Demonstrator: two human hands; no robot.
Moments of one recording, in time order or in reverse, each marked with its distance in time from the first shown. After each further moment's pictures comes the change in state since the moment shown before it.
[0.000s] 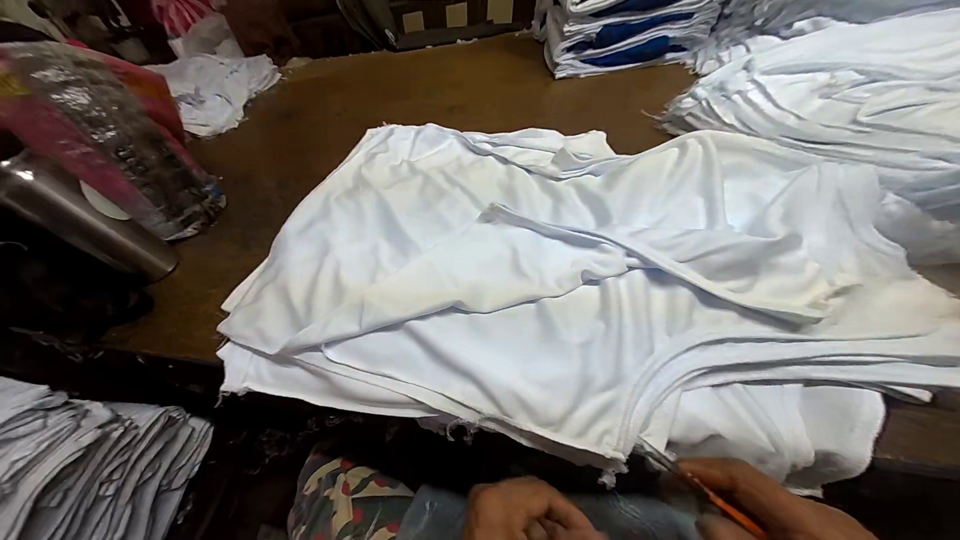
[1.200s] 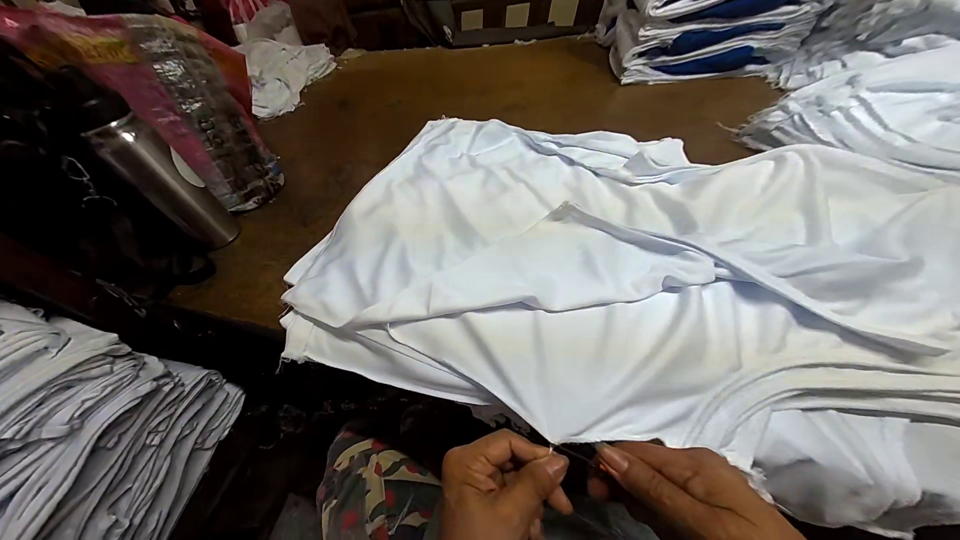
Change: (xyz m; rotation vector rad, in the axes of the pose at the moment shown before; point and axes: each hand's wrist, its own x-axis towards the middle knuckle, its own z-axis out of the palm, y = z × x) left_hand -0.003 -0.006 -0.043 -0.414 0.282 0.039; right_hand 0.063 -0.036 0.061 0.256 -0.259 0.269
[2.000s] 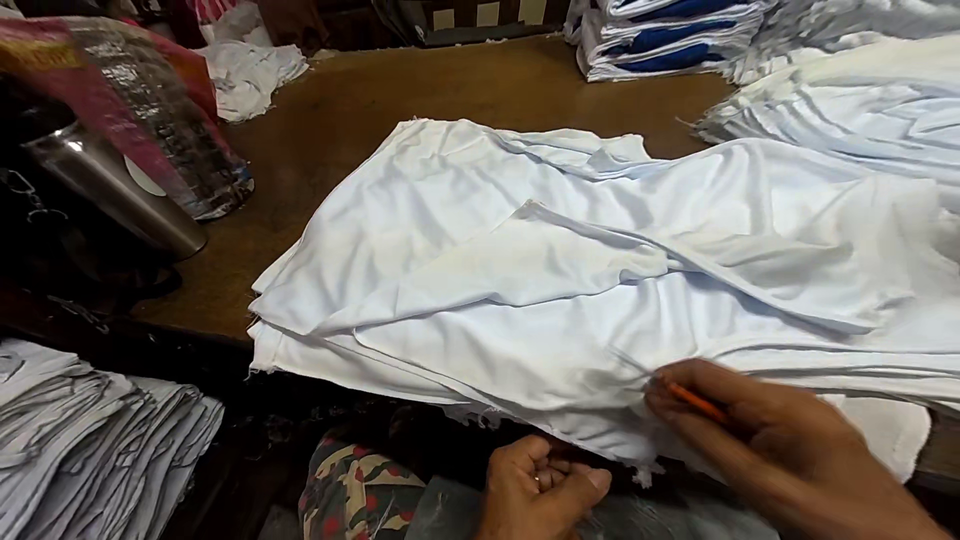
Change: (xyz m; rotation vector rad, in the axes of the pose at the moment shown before) left_hand 0.009 -0.027 0.039 0.030 -0.148 -0.313; right_hand -0.001 0.008 -0.065 -0.529 0.389 -0.336
